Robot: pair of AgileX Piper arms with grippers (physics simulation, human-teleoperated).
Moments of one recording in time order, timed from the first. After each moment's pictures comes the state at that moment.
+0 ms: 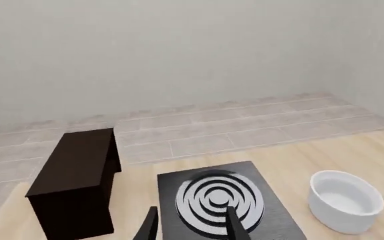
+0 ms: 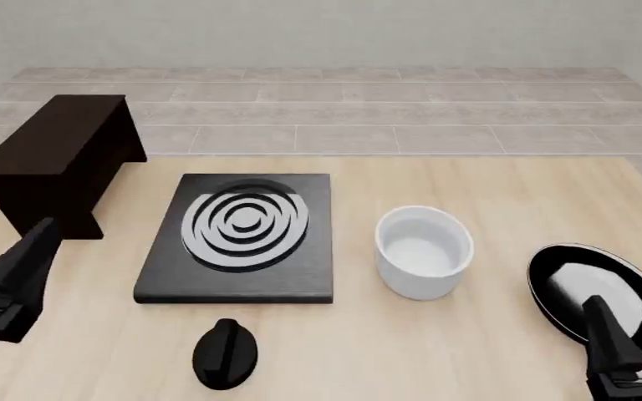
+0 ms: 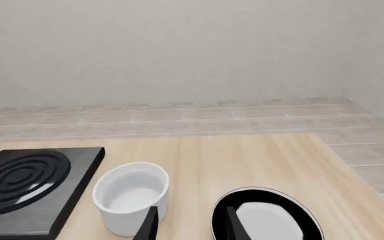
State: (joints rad) left arm -0.20 0.32 -0.37 0.08 0.03; right arm -0.01 0.01 0.00 0.00 0.03
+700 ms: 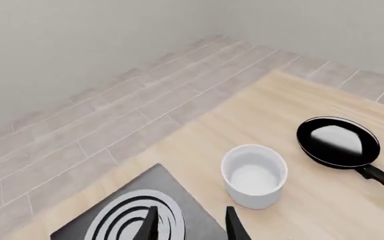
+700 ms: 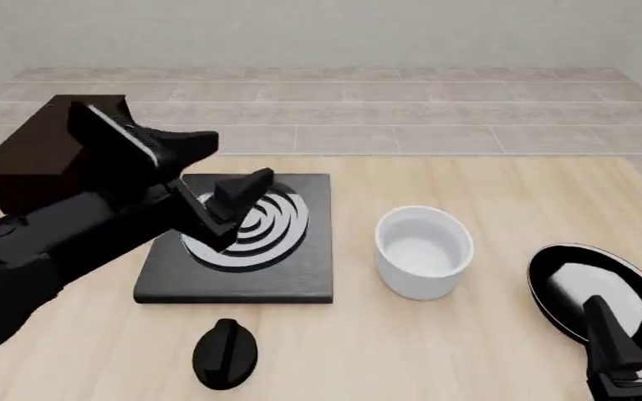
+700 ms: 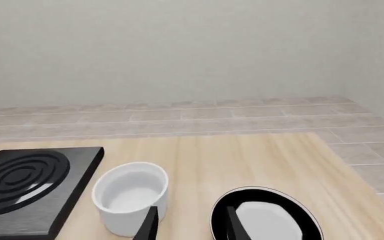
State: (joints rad) left arm -0.65 1.04 -0.76 -0.04 0.14; right arm -0.01 0.01 0.00 0.00 0.03
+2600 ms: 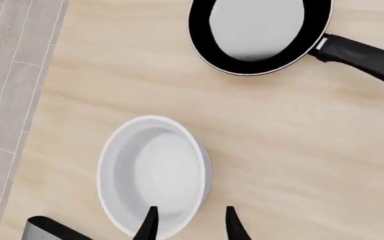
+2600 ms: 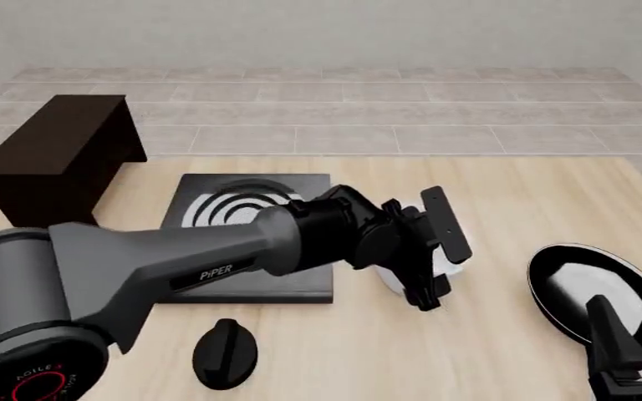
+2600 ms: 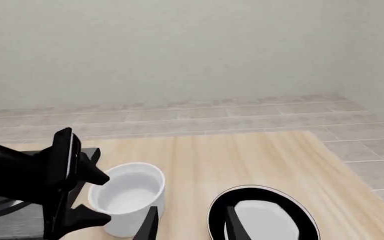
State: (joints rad) left arm -0.95 2.05 -1.59 0.45 0.48; right arm -0.03 0.02 0.00 0.00 0.04
